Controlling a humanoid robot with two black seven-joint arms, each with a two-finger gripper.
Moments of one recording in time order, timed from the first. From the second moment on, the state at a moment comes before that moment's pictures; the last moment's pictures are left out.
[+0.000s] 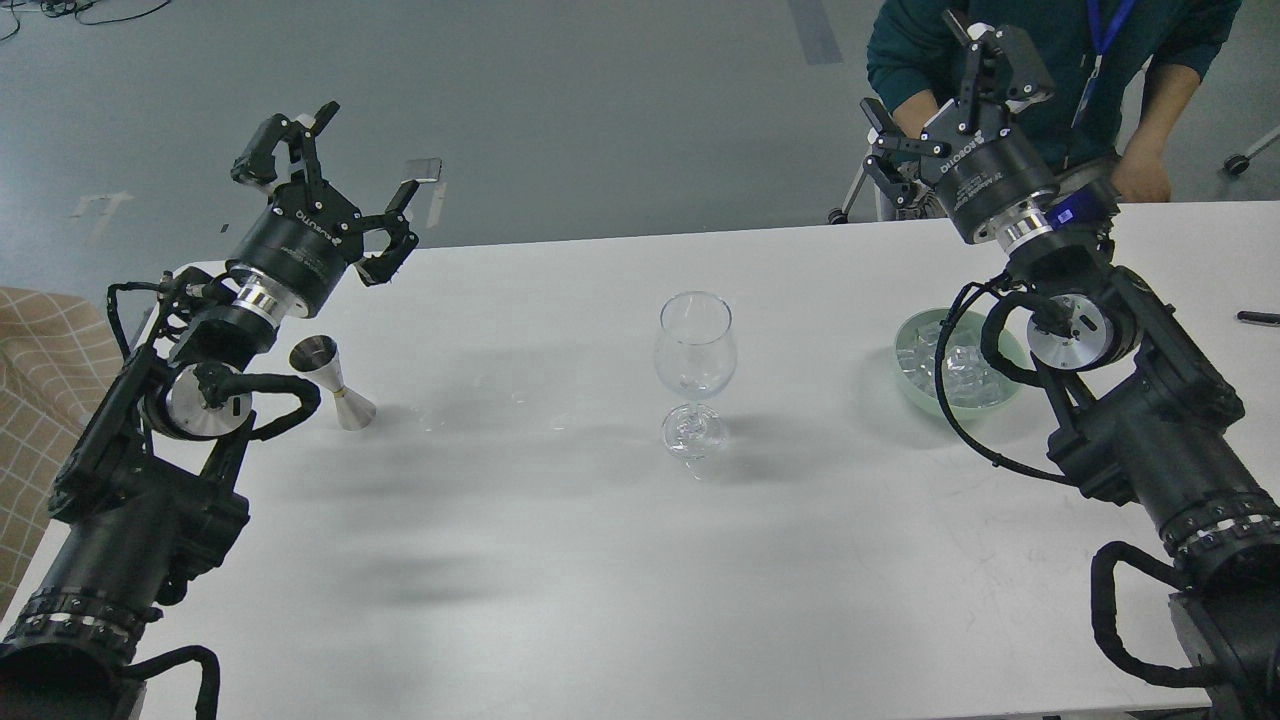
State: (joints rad) left arm -0.56 0.23 -1.40 -0.87 0.48 -0.49 0.00; right arm 0.71 -0.06 1.39 0.73 -0.68 0.49 0.22
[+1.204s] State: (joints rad) left arm -0.59 0.21 -1.39 -0.83 0.39 -0.36 -0.01; right arm 0.70 -0.06 1.37 0.75 -0.66 0.46 0.21
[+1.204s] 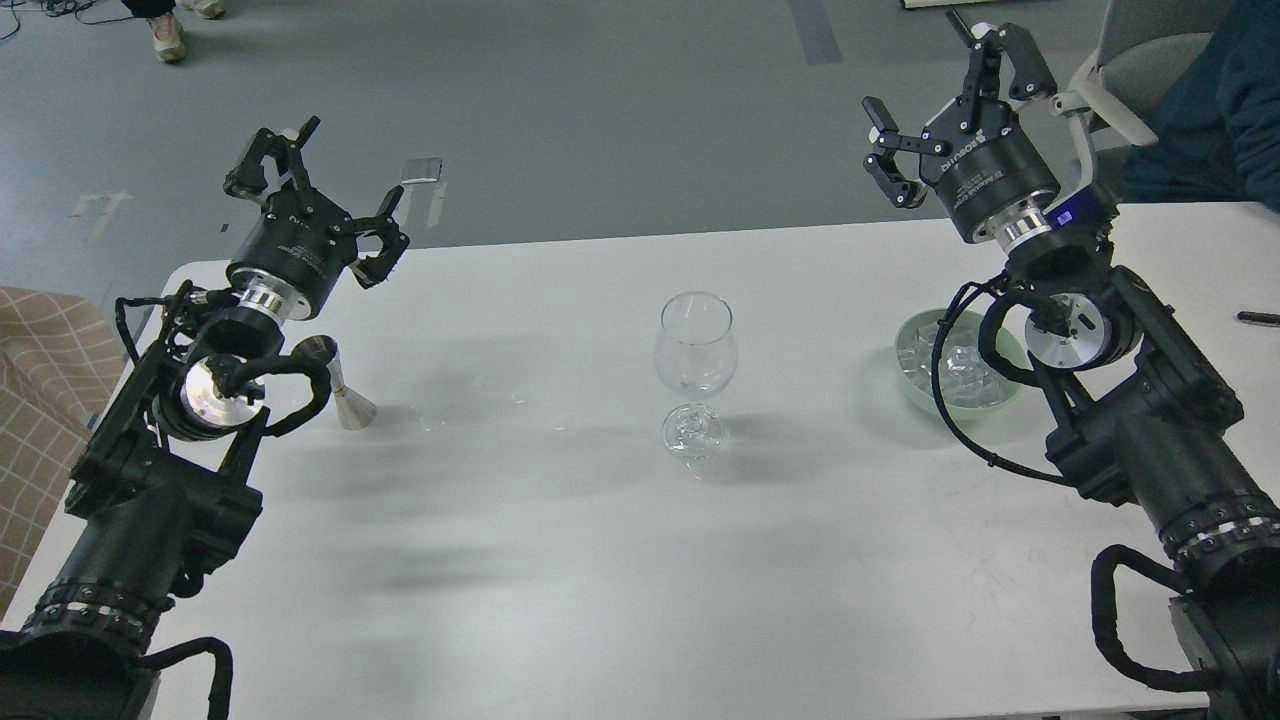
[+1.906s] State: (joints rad) left arm -0.56 0.19 -1.34 -0.99 0.48 -0.37 0.01; right arm 0.65 -0.13 1.29 0.85 -0.66 0.47 0.19
